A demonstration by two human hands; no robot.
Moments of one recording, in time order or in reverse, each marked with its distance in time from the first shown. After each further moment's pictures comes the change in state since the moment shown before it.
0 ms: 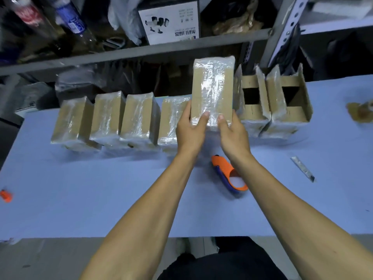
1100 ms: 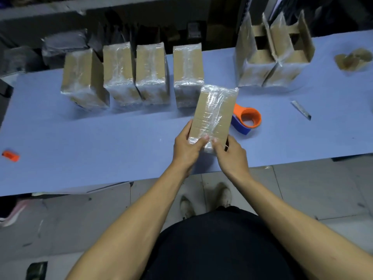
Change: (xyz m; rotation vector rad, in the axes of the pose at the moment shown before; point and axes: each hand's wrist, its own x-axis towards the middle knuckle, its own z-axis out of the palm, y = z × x) left_hand -0.172 -0.114 -0.144 -0.124 -0.299 -0.152; right_hand -0.235 0.073 0.072 -0.277 0.028 0.167
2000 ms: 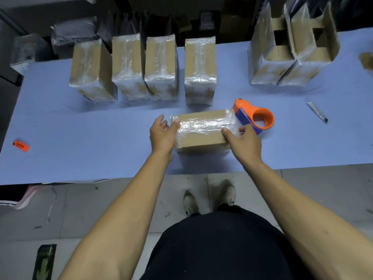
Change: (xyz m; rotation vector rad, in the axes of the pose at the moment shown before) left_hand 0.048 -0.001 -0.068 0.020 0.419 -0.235; right_hand 0.055 0.005 -0.001 -0.119 0.084 0.095
